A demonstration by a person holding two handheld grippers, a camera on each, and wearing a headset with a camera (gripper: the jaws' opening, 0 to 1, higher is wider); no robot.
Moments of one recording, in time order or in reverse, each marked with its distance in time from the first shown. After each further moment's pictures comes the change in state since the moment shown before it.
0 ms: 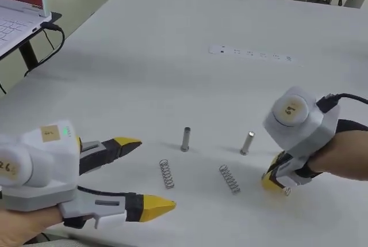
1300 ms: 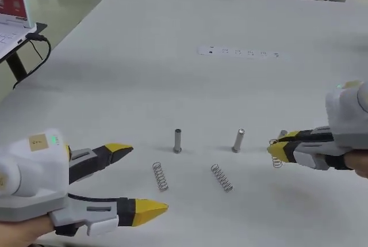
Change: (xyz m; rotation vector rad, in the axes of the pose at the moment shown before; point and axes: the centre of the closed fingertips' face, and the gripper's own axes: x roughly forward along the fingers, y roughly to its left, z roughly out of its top) left arm -0.002 -0.001 0.000 0.004 0.016 -0.001; right arm -0.069 -0.025 0.019 0.307 -0.549 -0.136
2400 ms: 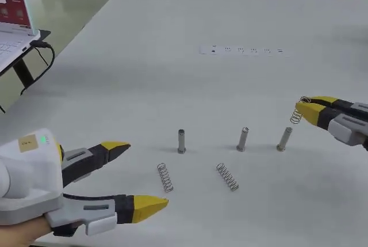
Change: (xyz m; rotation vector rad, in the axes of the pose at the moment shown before) left arm -0.009 0.003 0.011 -0.011 -0.012 0.036; right arm -0.031 -0.052 0.045 0.082 -0.513 -0.057
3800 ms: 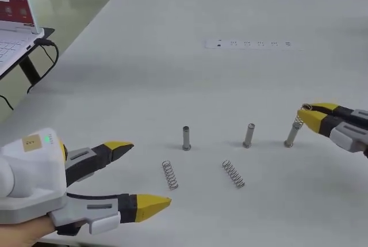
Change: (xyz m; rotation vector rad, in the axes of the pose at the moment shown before) left arm 0.001 0.004 -0.006 -0.006 0.029 0.011; right arm 0.009 -0.003 -0.028 -0.016 0.011 0.037
